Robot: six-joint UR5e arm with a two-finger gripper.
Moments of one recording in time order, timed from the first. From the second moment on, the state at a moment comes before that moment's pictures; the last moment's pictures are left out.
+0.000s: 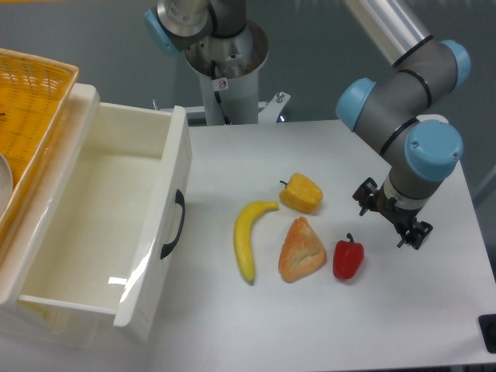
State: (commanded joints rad) arm 2.70 -2.12 -1.38 -1.24 1.57 1.44
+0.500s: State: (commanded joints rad) arm 2.68 -2.11 -1.43 -1.19 1.53 1.25
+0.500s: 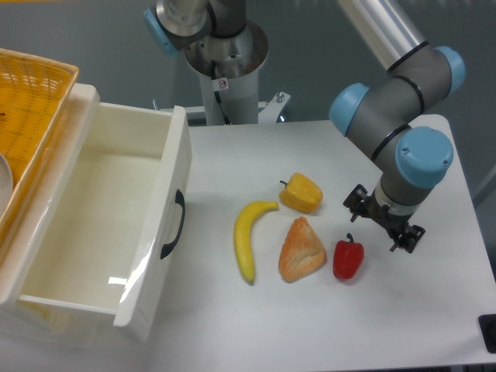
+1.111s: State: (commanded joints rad) arm 2.68 -2.13 -1.46 -1.14 1.50 1.02
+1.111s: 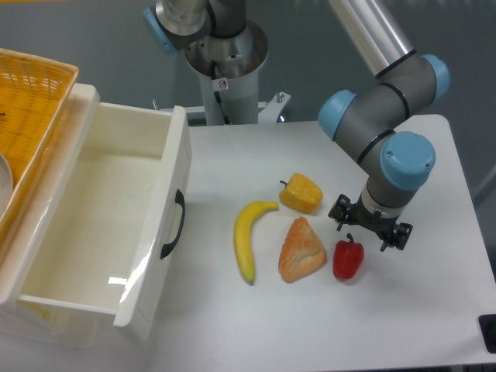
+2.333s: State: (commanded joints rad) arm 2.66 -2.19 -1.45 -1.07 1.49 0.96
